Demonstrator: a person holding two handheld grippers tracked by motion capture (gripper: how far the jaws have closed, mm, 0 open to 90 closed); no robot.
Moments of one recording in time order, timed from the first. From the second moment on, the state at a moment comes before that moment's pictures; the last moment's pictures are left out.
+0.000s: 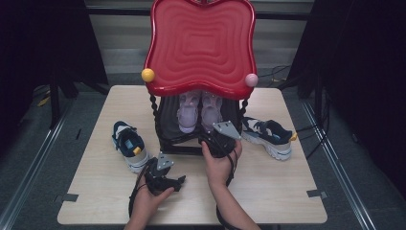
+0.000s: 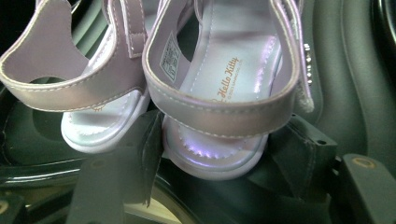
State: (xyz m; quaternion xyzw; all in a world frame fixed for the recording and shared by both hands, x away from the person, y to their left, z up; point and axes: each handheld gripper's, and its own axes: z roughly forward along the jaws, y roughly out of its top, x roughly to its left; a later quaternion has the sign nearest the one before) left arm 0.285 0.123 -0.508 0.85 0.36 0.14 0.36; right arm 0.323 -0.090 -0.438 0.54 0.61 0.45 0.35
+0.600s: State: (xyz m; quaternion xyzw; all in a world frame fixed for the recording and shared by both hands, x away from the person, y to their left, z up) left arm 0.285 0.123 -0.508 0.85 0.36 0.14 0.36; right arm 0.326 -0.092 -0.435 0.53 0.63 0.45 0.34
